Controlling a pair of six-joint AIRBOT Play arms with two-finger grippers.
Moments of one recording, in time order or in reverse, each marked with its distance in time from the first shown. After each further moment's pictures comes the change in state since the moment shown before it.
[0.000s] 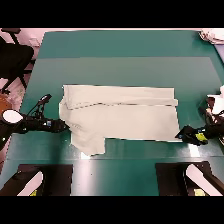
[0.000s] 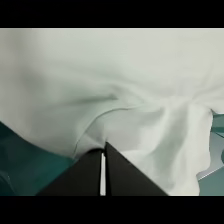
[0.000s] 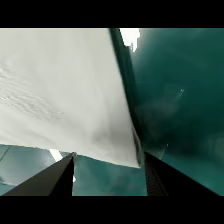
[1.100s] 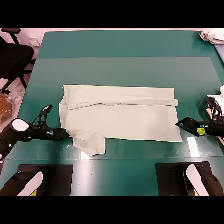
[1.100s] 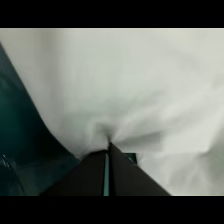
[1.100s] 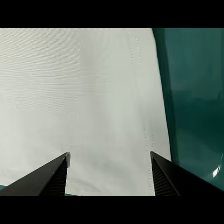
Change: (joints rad) left arm 0.000 -0.001 -0.143 0.089 0.067 -0.066; right arm -0.014 0.233 -0.043 0.203 -0.151 -0.084
